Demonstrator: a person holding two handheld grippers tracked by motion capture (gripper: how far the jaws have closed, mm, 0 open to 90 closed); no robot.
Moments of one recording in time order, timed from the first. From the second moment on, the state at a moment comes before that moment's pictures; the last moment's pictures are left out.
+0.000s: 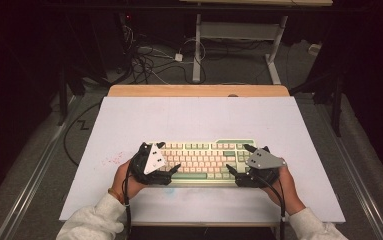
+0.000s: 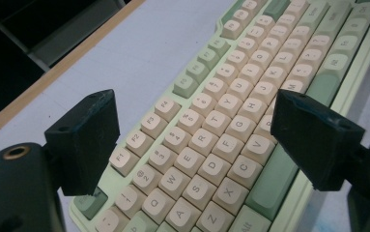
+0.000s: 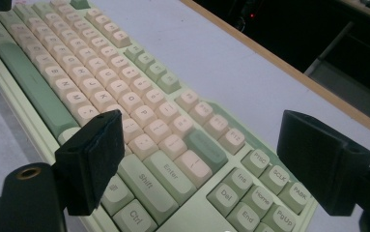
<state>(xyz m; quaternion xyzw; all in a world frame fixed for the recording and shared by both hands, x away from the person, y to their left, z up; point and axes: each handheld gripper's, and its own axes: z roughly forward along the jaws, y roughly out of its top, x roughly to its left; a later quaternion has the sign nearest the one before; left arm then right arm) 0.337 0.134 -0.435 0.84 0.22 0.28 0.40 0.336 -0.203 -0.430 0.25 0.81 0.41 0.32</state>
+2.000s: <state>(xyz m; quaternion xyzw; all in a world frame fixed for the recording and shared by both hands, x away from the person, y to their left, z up) 0.300 0.174 -0.435 0.84 0.21 0.32 0.39 0.302 -0.233 -0.420 0.25 0.80 0.41 0.36</state>
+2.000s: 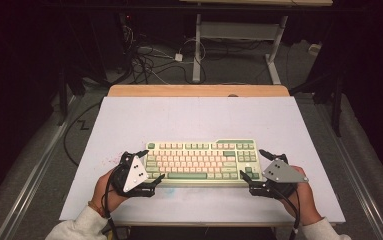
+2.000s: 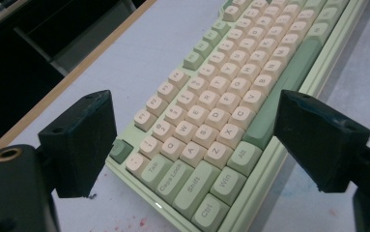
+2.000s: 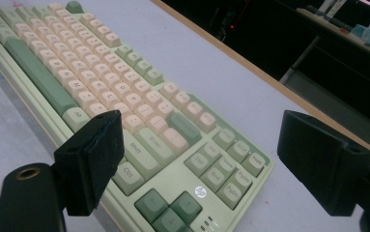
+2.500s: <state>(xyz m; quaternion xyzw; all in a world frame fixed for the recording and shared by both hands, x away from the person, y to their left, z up) 0.293 0.192 -0.441 0.84 0.22 0.31 0.38 0.294 -0.254 -0.424 0.27 0.79 0.41 0.36</state>
